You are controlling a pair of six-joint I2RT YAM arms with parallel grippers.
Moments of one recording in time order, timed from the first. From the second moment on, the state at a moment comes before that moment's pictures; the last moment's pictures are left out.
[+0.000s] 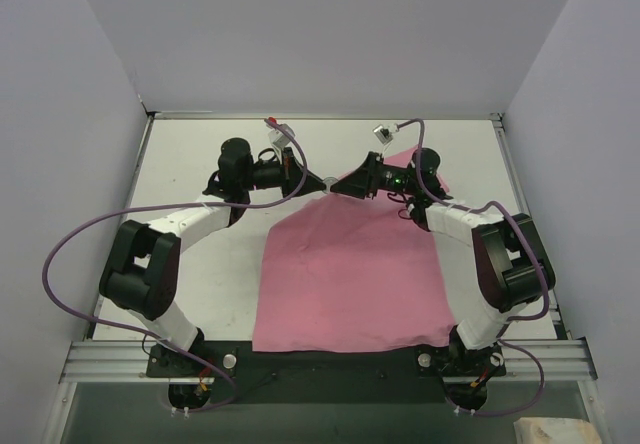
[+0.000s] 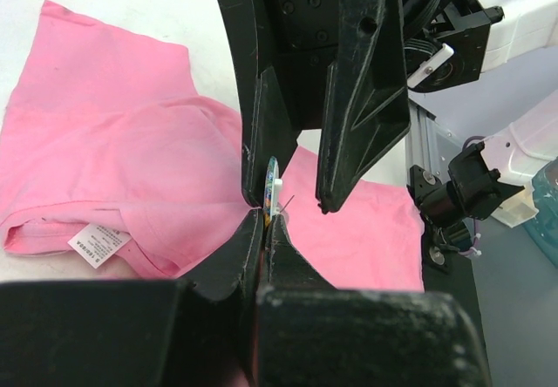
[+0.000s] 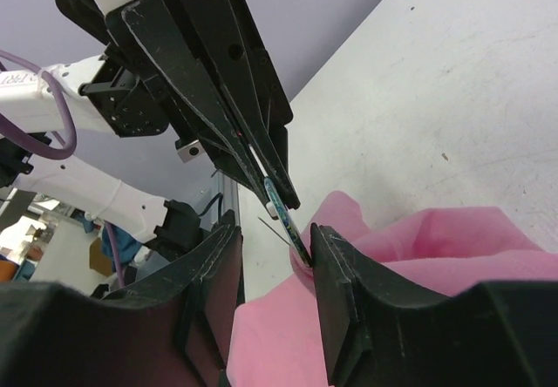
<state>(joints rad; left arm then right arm) -0.39 1.65 1.00 0.58 0.97 -0.43 0.33 1.67 0.86 0.88 -1.01 0.85</state>
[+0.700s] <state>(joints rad) -0.39 1.65 1.00 0.58 0.97 -0.44 0.36 1.67 0.87 0.66 -0.98 0.68</state>
